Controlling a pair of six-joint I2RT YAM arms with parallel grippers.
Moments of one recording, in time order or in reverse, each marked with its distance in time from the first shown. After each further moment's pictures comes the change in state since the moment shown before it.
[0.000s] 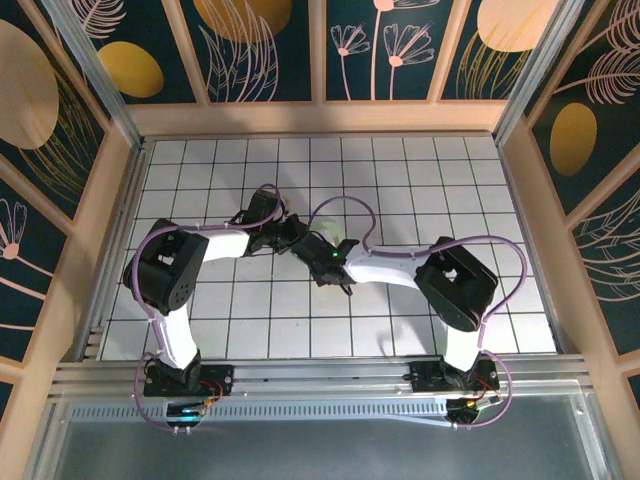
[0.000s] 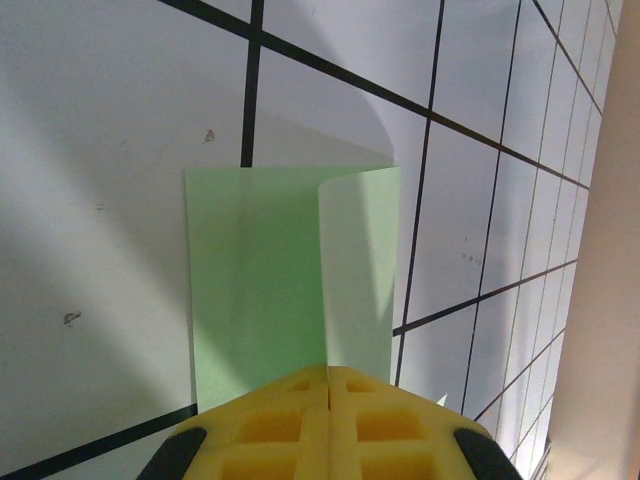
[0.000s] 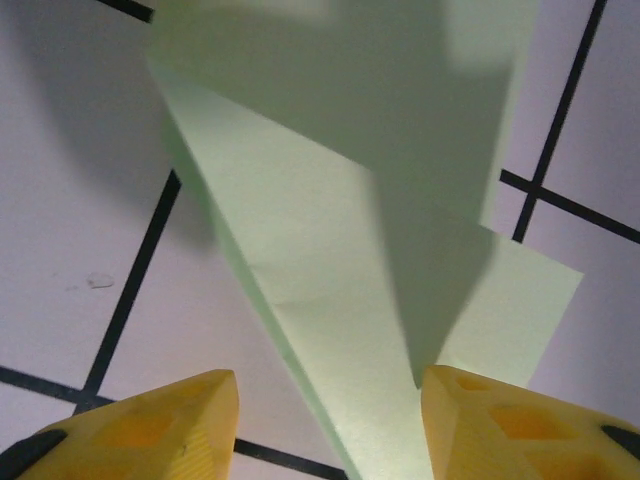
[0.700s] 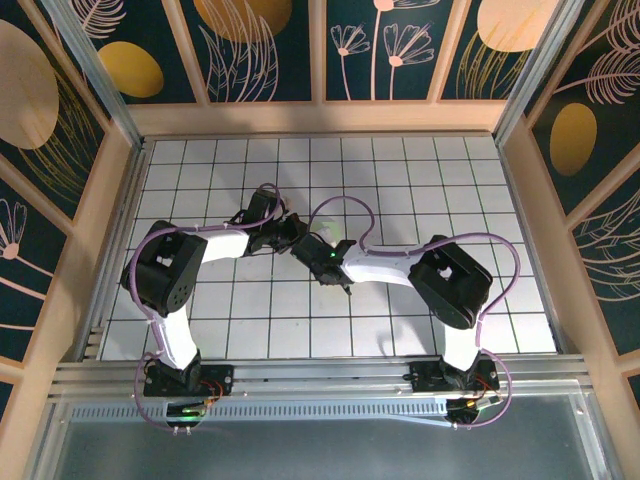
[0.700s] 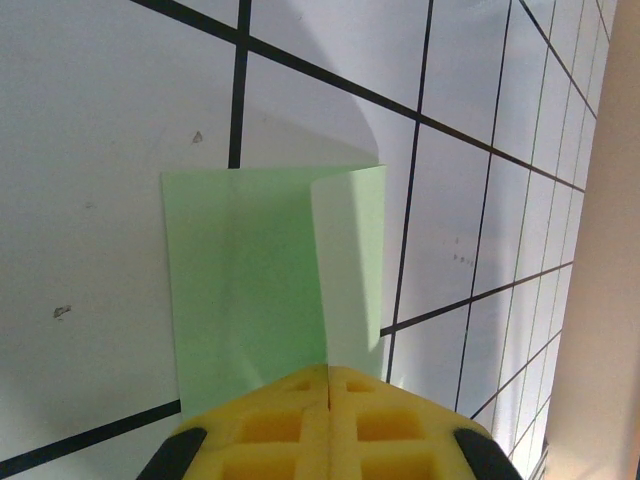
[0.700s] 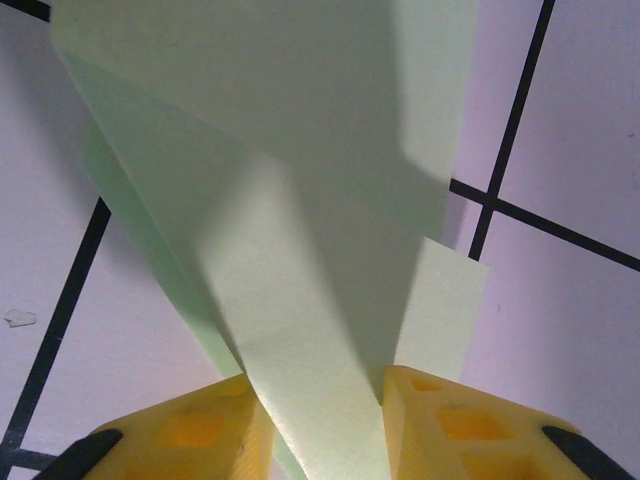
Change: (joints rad) left arm -0.006 -0.012 0.000 -0.004 -0.007 -0.006; right arm 0.000 0.031 0.005 0.002 0.070 0.005
